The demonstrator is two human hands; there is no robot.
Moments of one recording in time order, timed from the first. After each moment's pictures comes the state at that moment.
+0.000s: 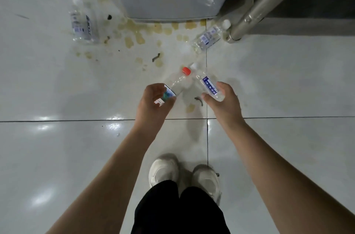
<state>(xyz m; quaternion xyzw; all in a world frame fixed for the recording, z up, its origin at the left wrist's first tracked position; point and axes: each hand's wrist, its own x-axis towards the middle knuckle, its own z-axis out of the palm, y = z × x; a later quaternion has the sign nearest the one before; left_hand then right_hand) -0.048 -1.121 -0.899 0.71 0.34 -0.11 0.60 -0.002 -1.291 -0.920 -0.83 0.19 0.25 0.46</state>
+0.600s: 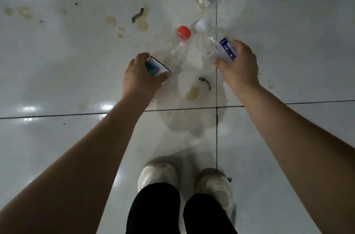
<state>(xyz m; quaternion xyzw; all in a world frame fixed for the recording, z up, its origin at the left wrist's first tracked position) -0.009 -1.105 -1.076 0.85 0.30 -0.20 0.38 0.048 -1.307 -1.075 -0.94 0.13 0.18 0.27</state>
